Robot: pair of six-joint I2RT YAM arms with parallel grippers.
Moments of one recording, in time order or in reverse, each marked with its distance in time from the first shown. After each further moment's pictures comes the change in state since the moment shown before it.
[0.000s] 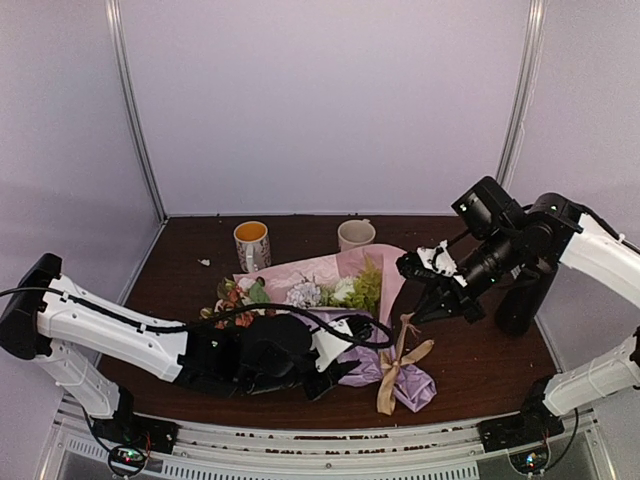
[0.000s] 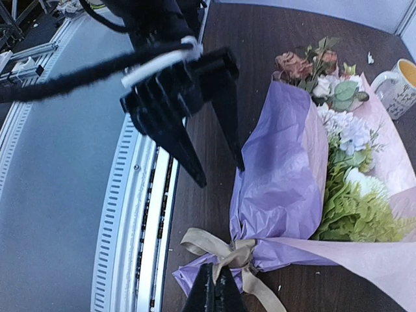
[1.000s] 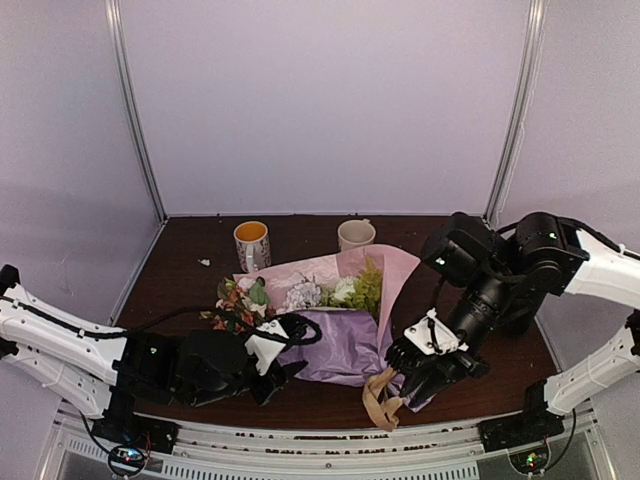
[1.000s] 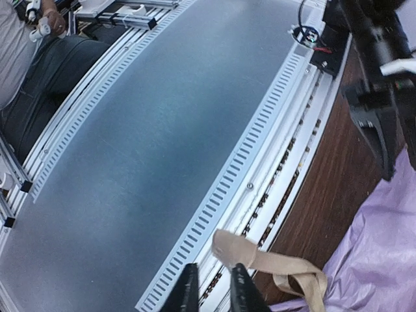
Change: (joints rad) left arm -0.061 -0.306 -0.224 -0.123 -0.179 -0.138; right arm 0.393 0.003 0.024 -0.058 -0.060 -0.003
